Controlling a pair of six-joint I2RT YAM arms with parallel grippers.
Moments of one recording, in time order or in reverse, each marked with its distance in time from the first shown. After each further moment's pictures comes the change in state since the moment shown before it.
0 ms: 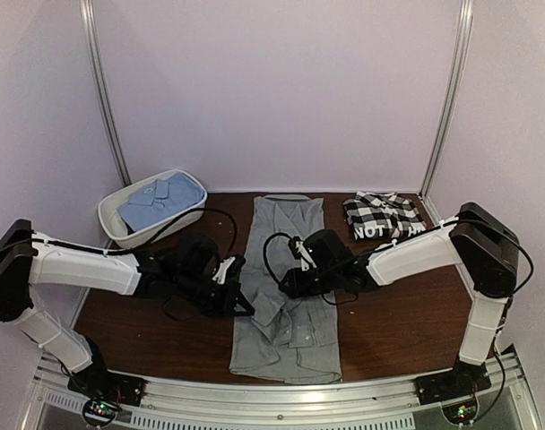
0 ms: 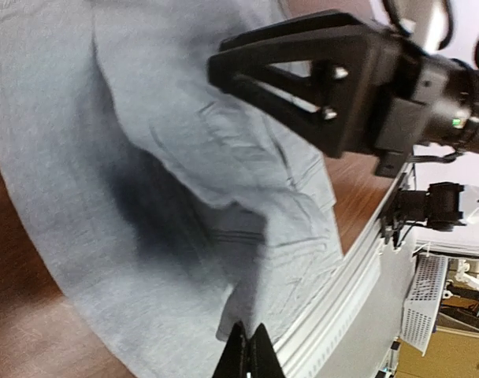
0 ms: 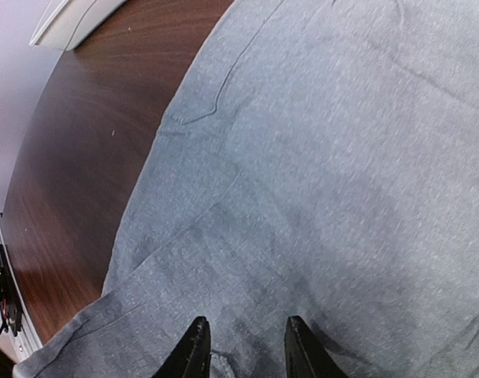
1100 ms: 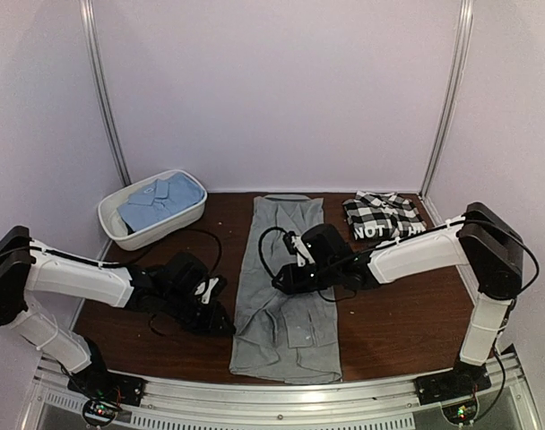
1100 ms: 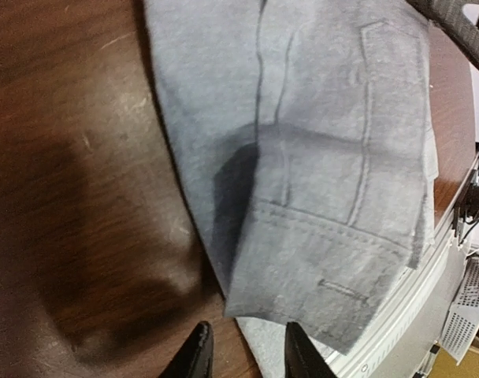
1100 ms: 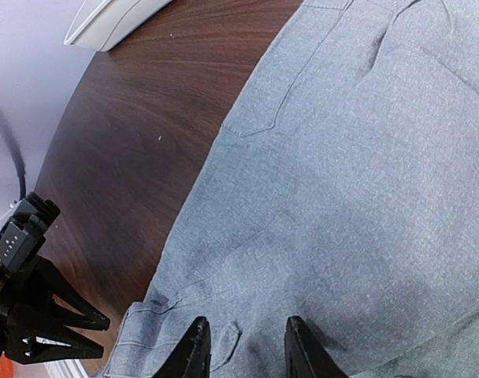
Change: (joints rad) left arm 0.008 -0.053 -0.131 -0.077 -0.096 0.020; right arm 0.016 -0.032 0.032 -0.006 -0.043 0.004
